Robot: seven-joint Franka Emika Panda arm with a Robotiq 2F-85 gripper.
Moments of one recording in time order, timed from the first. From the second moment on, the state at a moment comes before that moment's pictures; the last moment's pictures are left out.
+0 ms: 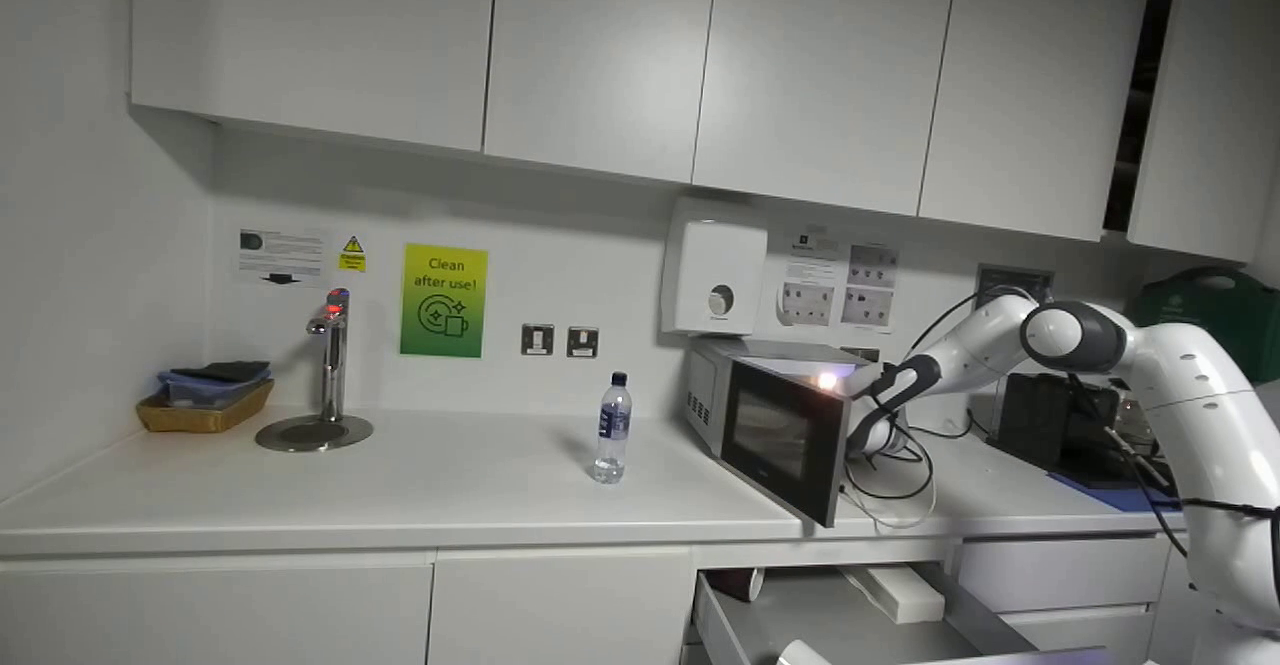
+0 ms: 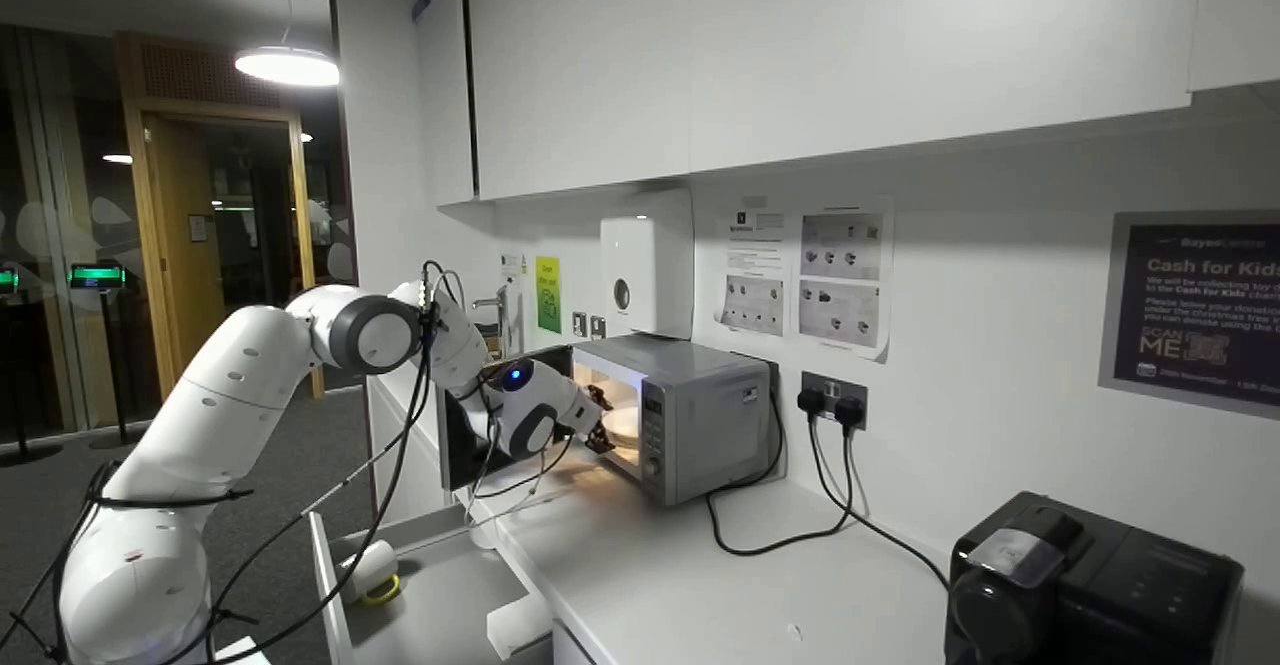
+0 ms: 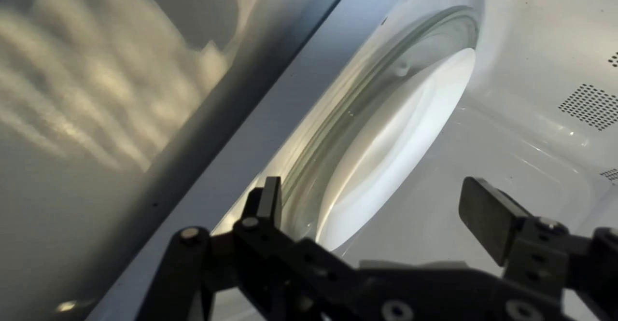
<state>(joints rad) -0.12 0.56 0.15 -1.91 0.06 3.45 0.92</state>
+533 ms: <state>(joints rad) -0.12 0.57 0.15 -1.87 0.06 3.45 0.92</state>
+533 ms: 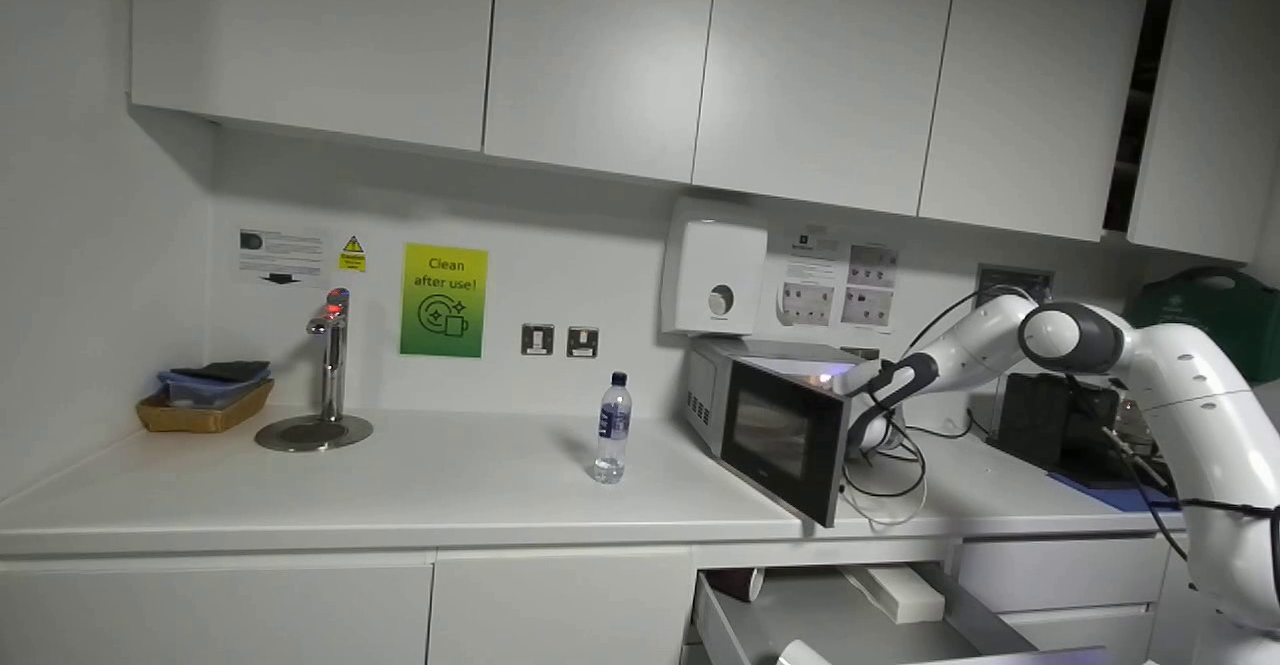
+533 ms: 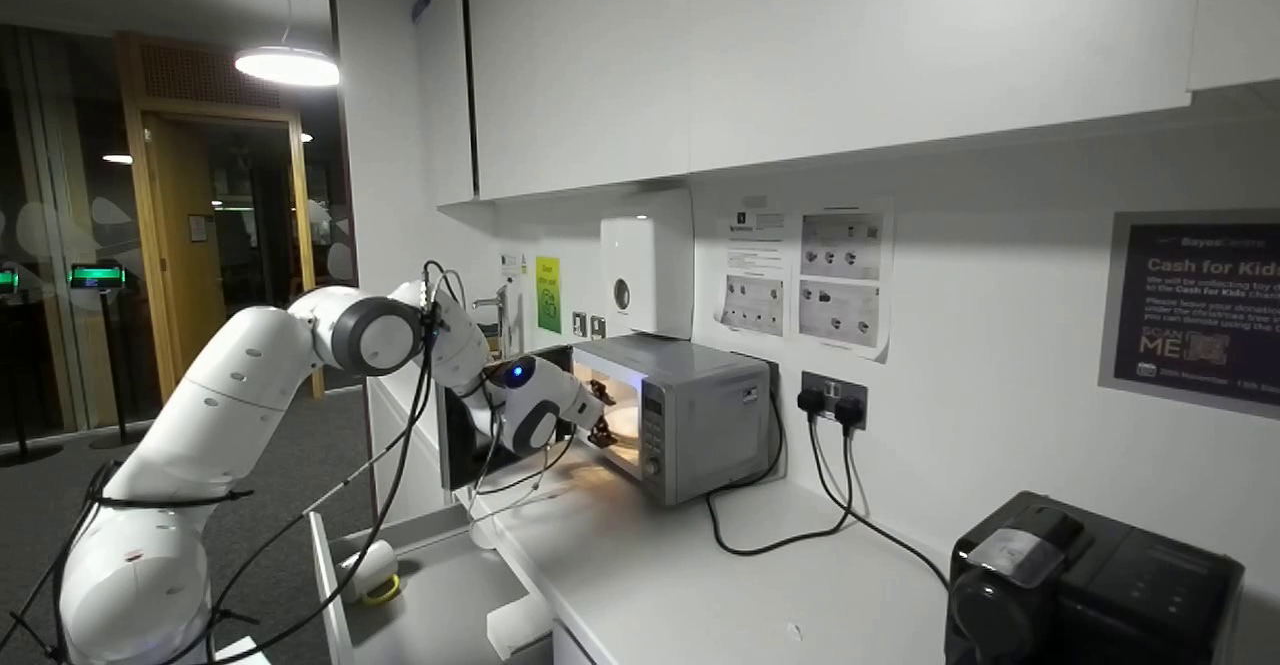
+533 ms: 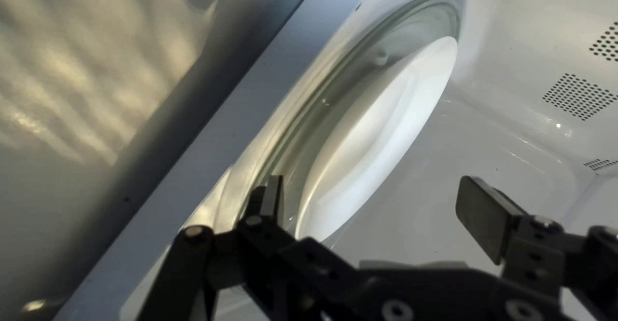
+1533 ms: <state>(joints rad) -0.12 0.60 0.15 -1.85 0.06 3.45 0.93</state>
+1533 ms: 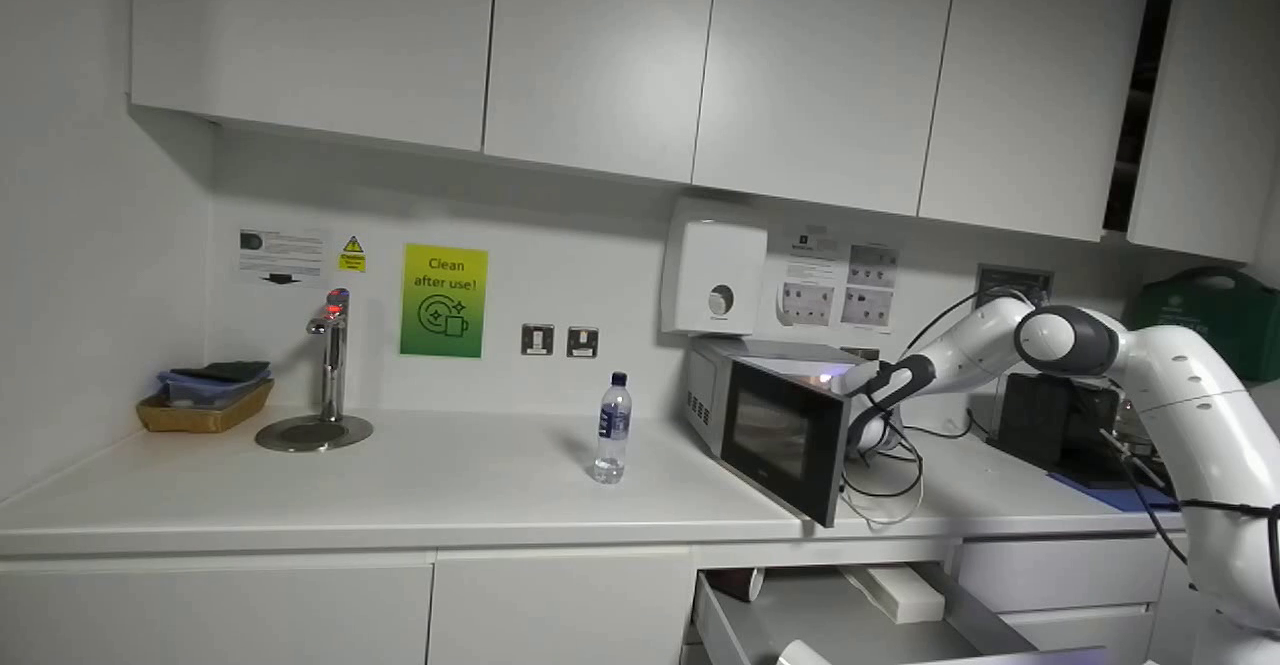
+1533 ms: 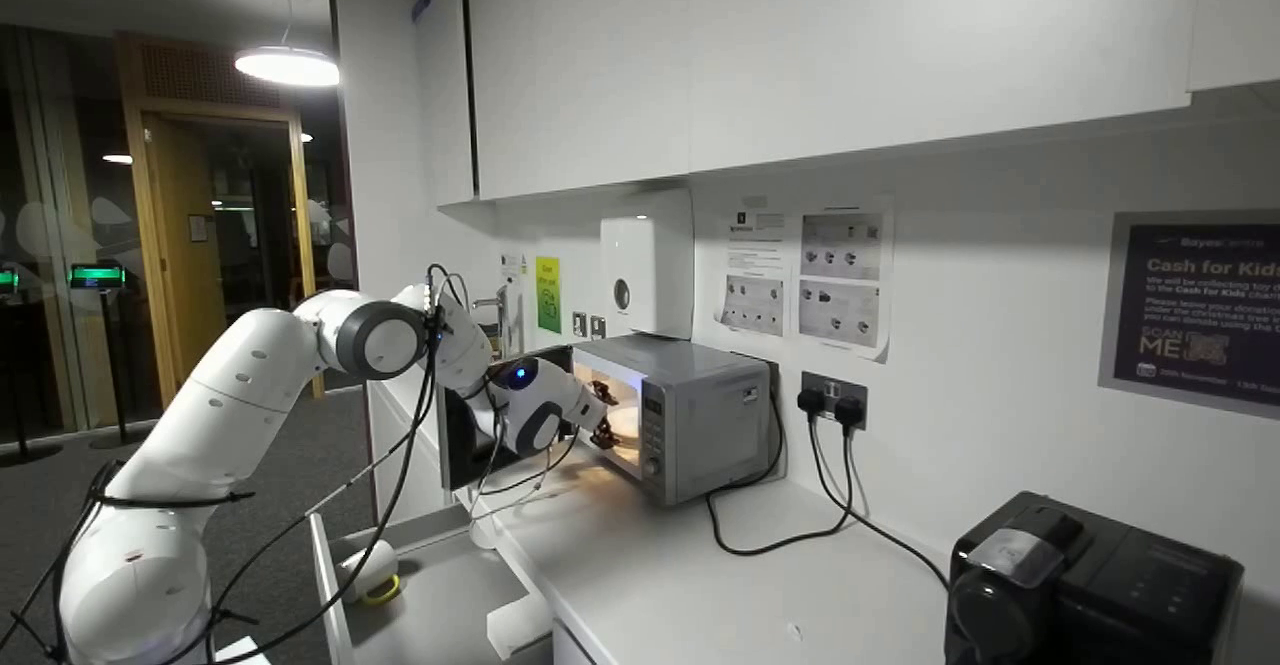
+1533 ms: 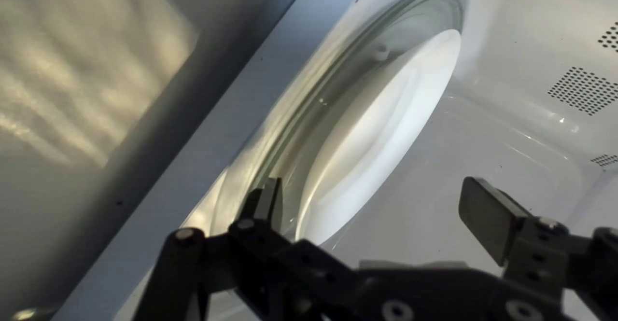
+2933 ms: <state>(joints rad) -0.13 0.60 0.14 -1.85 0.06 3.45 0.93</state>
